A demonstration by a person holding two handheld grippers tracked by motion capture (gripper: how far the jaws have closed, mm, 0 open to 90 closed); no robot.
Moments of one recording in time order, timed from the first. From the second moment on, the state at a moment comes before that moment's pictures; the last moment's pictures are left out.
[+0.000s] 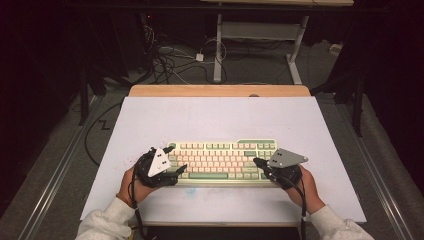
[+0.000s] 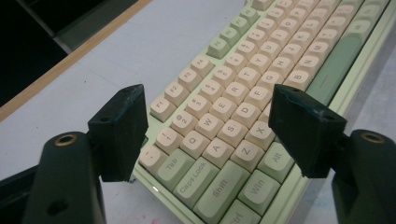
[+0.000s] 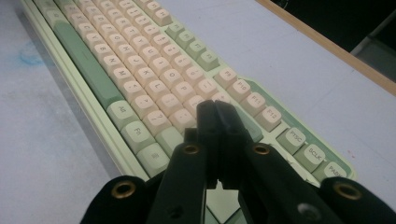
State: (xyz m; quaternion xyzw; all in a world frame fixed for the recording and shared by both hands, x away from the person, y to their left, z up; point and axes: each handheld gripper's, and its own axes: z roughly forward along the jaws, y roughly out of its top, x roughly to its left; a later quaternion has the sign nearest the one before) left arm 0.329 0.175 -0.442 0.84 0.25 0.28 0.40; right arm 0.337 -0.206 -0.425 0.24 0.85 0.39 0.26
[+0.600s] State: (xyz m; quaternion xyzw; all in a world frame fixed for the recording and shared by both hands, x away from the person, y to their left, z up) left arm 0.308 0.195 -0.457 0.85 0.26 0.27 0.38; right arm 0.359 -0.165 -0.423 0.21 0.87 0.38 0.24
